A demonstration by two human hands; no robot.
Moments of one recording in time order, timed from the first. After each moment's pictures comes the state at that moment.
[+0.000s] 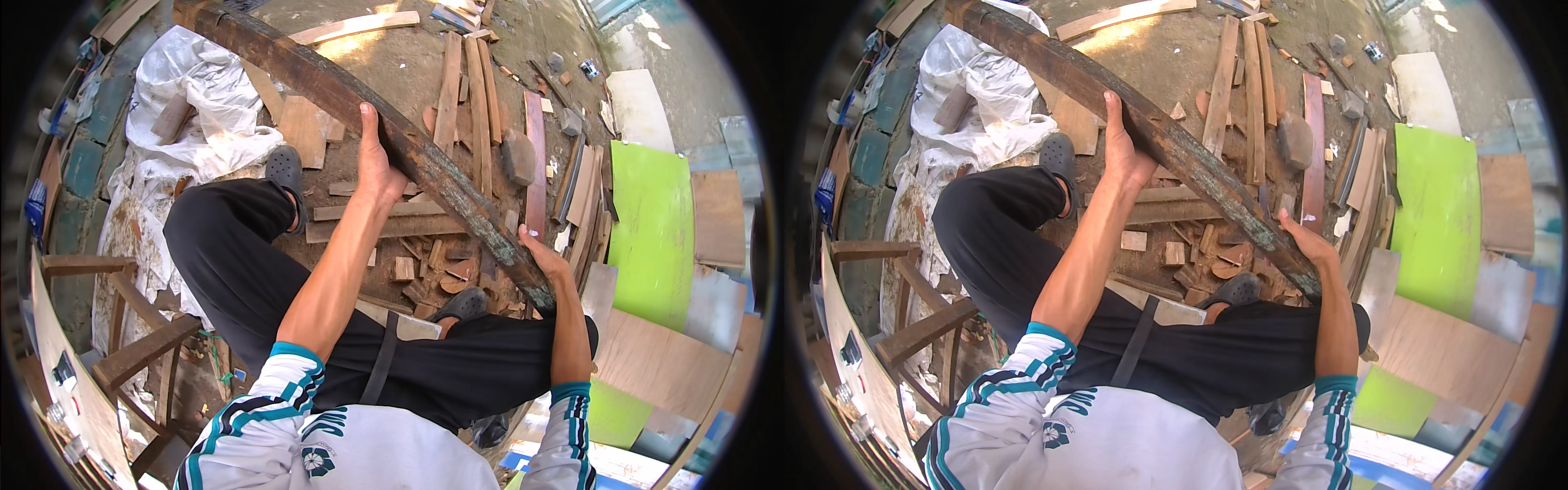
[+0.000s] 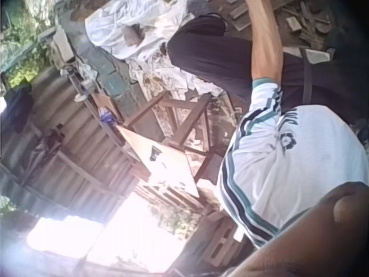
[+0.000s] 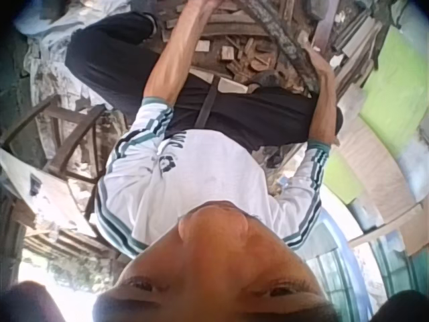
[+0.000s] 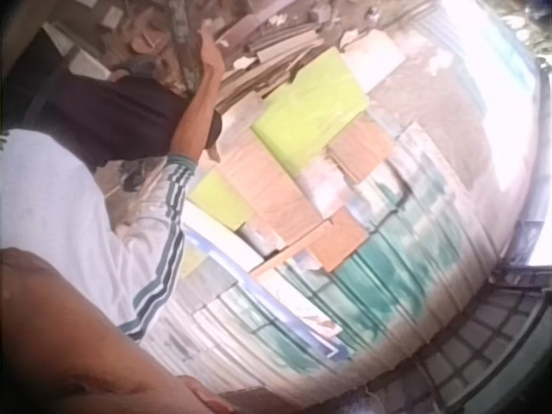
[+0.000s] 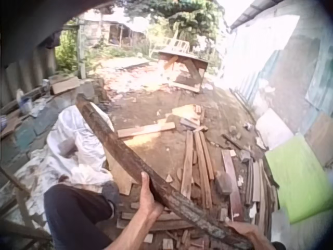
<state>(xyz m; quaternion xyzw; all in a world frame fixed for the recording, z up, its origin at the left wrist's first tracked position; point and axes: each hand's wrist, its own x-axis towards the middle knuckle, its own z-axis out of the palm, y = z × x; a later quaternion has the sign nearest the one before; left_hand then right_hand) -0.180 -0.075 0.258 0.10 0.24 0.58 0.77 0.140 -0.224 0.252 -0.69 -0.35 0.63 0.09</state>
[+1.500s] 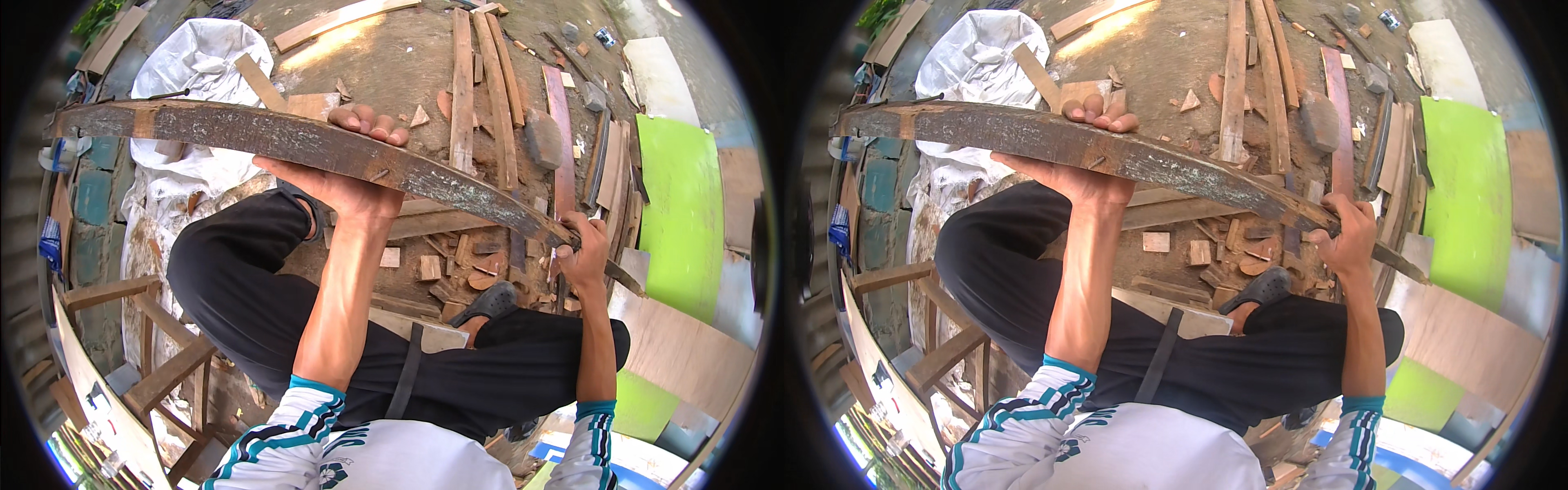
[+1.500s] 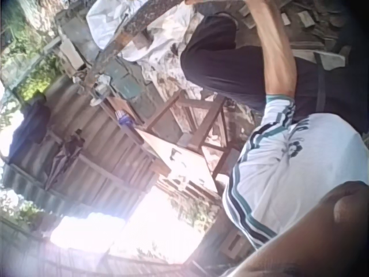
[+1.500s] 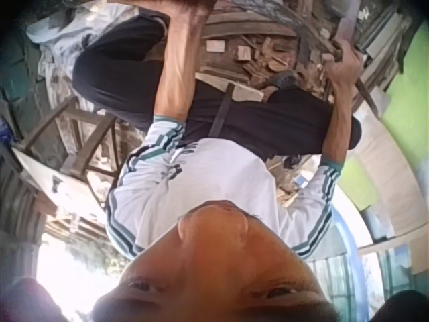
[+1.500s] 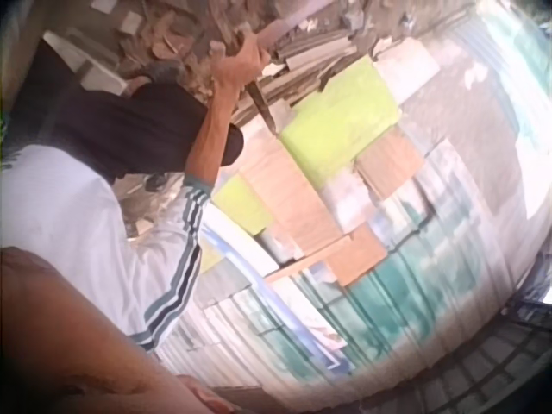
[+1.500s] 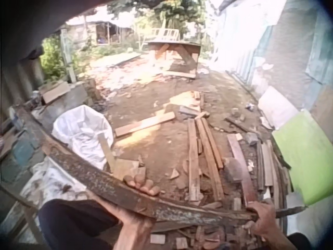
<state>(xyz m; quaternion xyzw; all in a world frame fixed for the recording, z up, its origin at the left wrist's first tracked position) -0.205 -0.066 0.275 0.08 0.06 0.70 0.70 0.110 -0.213 0.278 -0.65 -0.72 -0.01 0.22</state>
